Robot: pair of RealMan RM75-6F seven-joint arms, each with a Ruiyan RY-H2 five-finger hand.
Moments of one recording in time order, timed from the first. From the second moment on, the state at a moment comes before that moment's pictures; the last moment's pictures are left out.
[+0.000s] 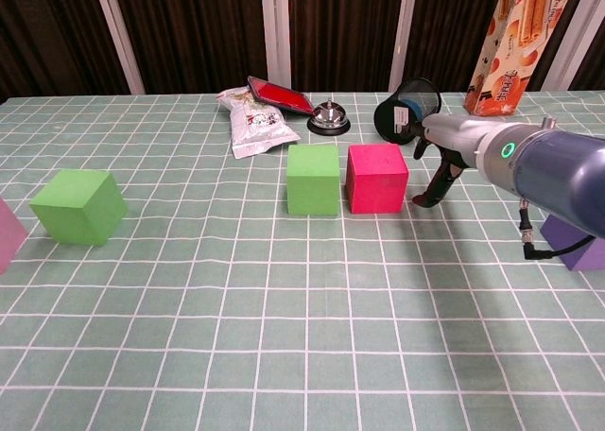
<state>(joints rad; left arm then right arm) -0.24 -1.21 -0.15 -1.65 1.25 1.32 0.06 0.91 -1.68 0.30 -1.53 -0.42 1.17 -0.75</state>
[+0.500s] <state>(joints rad) -0.24 -1.21 -0.15 -1.65 1.24 1.31 0.06 0.91 -1.70 0.31 -1.53 -0.41 1.16 -0.76</state>
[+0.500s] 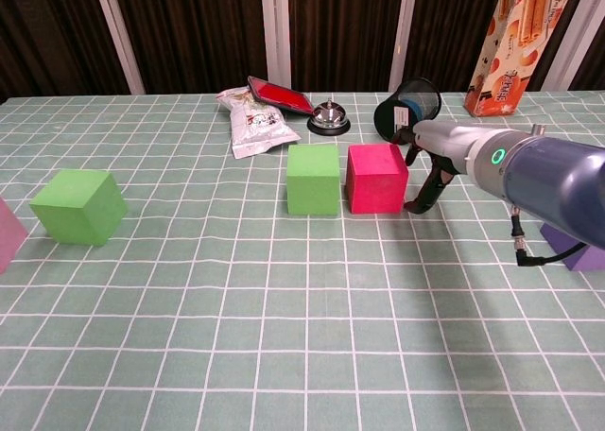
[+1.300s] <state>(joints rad) -0.24 -1.21 -0.15 -1.65 1.24 1.31 0.06 0.92 -1.71 0.31 -1.53 -0.41 1.14 -0.75</state>
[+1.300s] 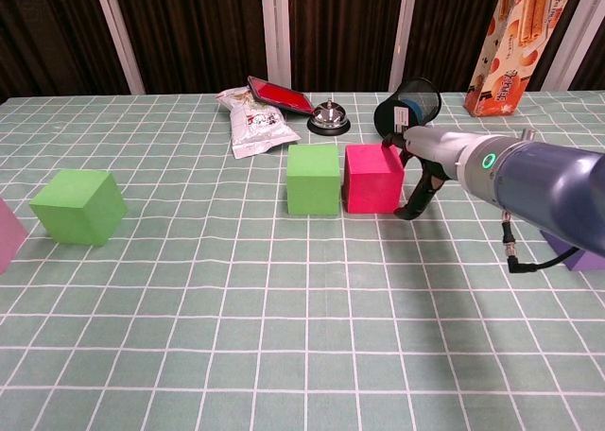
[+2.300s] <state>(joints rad) -0.24 -1.21 -0.15 -1.66 1.23 1.31 0.06 0.92 -1.69 0.31 -1.56 -0.41 1.13 -0.74</state>
